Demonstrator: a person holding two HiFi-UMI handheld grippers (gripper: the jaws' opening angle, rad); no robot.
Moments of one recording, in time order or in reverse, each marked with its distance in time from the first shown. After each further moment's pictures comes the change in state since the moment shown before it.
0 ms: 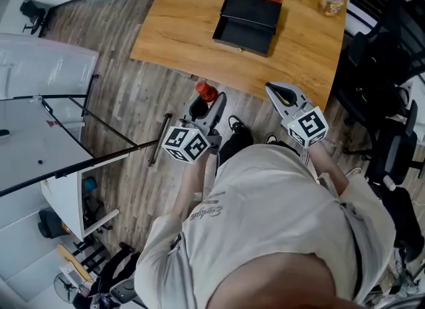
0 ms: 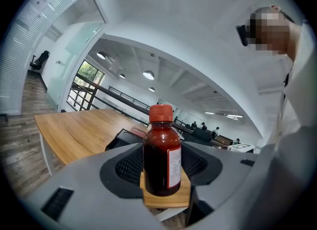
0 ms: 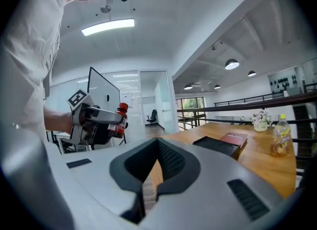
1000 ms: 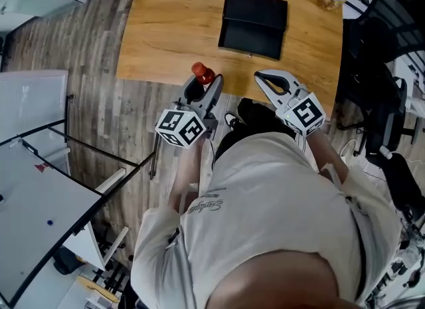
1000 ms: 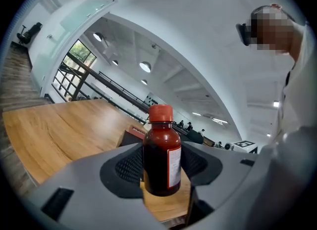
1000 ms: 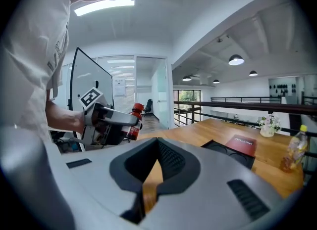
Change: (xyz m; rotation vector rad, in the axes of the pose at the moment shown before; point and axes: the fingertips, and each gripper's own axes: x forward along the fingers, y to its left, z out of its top) left arm 0.079 0.149 0.055 -0.085 0.089 -0.186; right arm 0.162 -0.014 0.012 -0.051 0.127 -0.051
